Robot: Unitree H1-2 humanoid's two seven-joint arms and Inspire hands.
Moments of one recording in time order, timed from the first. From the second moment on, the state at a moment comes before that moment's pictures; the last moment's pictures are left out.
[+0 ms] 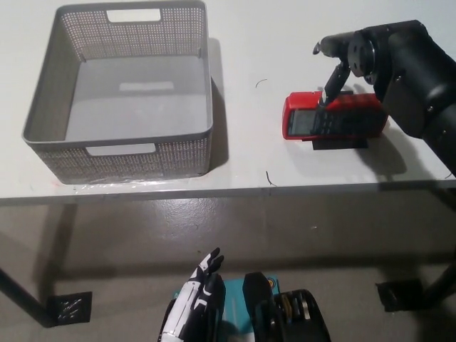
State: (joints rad) left_arm -0.04 0.01 -0.24 0.39 0.17 -0.43 0.05; right_arm -1.32 -0.31 0.75 0.93 -0.69 0.27 0.63
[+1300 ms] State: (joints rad) left_arm -0.04 0.01 -0.25 0.38 0.16 -0.43 0.05; right_arm -1.22 -0.21 0.56 1.36 -0.67 0.07 0.20
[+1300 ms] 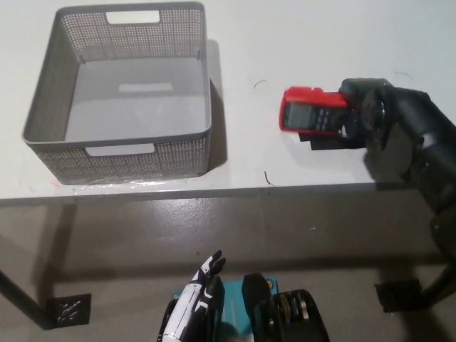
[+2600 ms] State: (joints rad) left_arm 0.01 0.01 -0.28 0.39 0.17 -0.42 0.04; right_arm -1.14 -0.16 -0.63 1.39 0.00 0.15 0.12
